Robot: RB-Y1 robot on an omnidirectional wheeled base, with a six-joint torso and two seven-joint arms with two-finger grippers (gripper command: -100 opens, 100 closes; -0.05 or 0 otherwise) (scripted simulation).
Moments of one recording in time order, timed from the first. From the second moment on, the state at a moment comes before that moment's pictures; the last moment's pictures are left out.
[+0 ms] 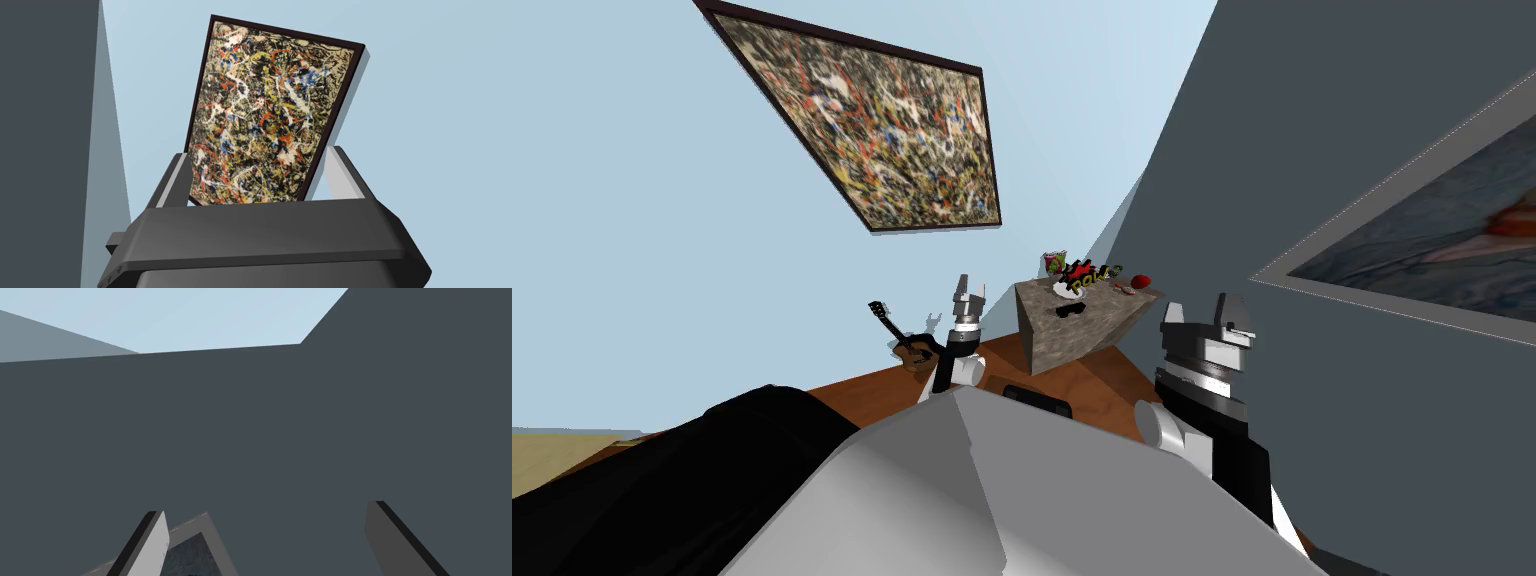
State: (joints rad) left arm 0.47 -0.01 -0.07 -2.28 0.09 -0.45 -0.03; right arm 0.50 0.02 -0.06 -2.33 -0.08 -0.44 0.12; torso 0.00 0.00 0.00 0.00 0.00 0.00
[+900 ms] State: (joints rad) left arm 0.47 -0.01 -0.07 -2.28 0.09 -0.45 -0.03; right arm 0.58 -0.22 -0.12 -2.29 0.02 -0.41 0.08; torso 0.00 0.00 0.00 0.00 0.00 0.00
